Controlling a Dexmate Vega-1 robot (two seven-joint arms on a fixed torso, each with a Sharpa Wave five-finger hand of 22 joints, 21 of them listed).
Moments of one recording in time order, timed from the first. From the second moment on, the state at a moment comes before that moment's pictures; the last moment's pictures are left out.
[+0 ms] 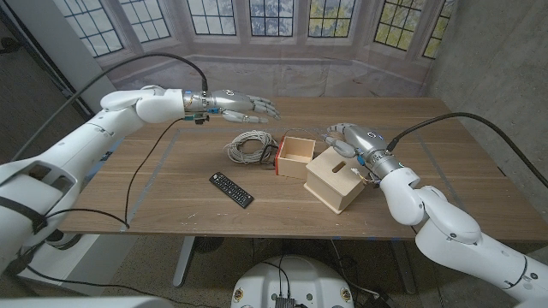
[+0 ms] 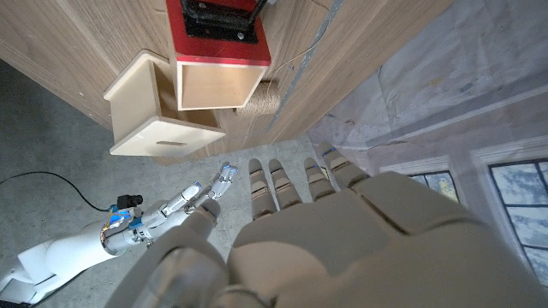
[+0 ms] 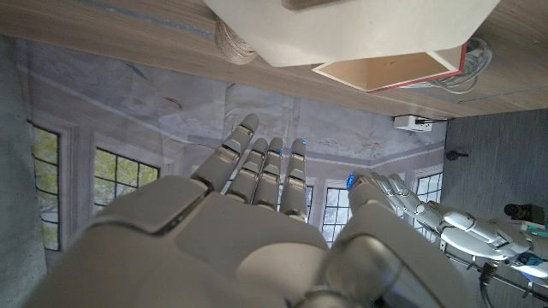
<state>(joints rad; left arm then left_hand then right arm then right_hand) 0.35 0.80 0.58 -1.24 0.52 -1.01 -0.24 0.01 0.15 0.56 0.17 0.21 0.25 -0.16 0.18 0.19 0.18 -0.12 0.21 0.19 0.04 -0.01 0.18 0.17 0.12 0.02 0.20 0.17 -1.22 -0.93 -0.46 -2.37 -0.59 -0.58 -0.12 0.24 0.14 0.41 -0.08 0.18 0.41 0.01 0.19 0.18 0.34 0.03 0.19 0.19 0.21 -0.04 0.21 0.21 0.43 -0.05 0.19 0.16</state>
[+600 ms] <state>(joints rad) 0.52 0.82 0.53 -1.35 0.43 -0.85 -0.18 0.02 0.16 0.57 0.17 0.21 0.25 -0.16 0.18 0.19 0.18 -0.12 0.21 0.19 0.05 -0.01 0.18 0.17 0.12 0.03 0.20 0.17 -1.19 -0.88 -0.43 -2.32 -0.40 -0.58 -0.16 0.24 0.14 0.41 -0.09 0.18 0.41 0.01 0.19 0.18 0.34 0.03 0.19 0.19 0.22 -0.04 0.21 0.21 0.43 -0.05 0.19 0.16</state>
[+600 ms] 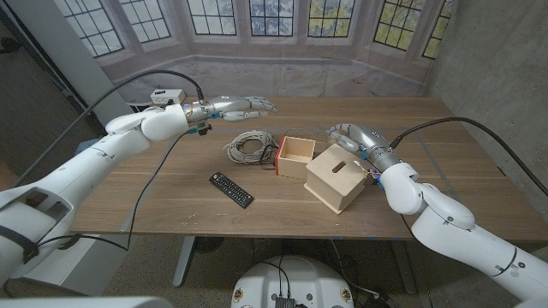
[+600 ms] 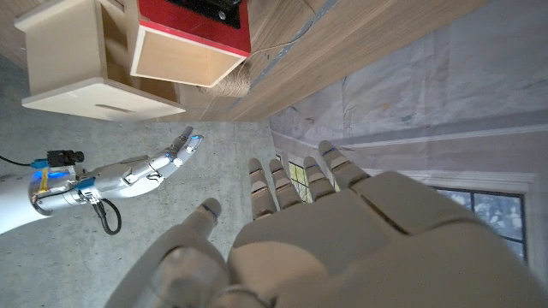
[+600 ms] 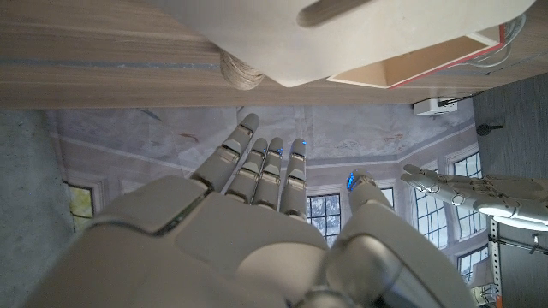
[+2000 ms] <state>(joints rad) 0.71 0.68 0.55 -1.43 0.09 -0.42 0.02 0.06 0.15 0.60 0.13 0.21 0.25 -0.13 0.18 0.19 0.17 -0.09 0.21 0.19 0.05 0.00 0.18 0.17 0.12 0.03 0.20 0.17 -1.14 -0.93 -0.39 -2.22 -0.12 -0.55 -0.25 0.24 0.14 0.41 -0.09 0.18 0.41 0.02 0.19 0.18 0.34 0.04 0.19 0.19 0.22 -0.03 0.21 0.21 0.42 -0.05 0.18 0.16</state>
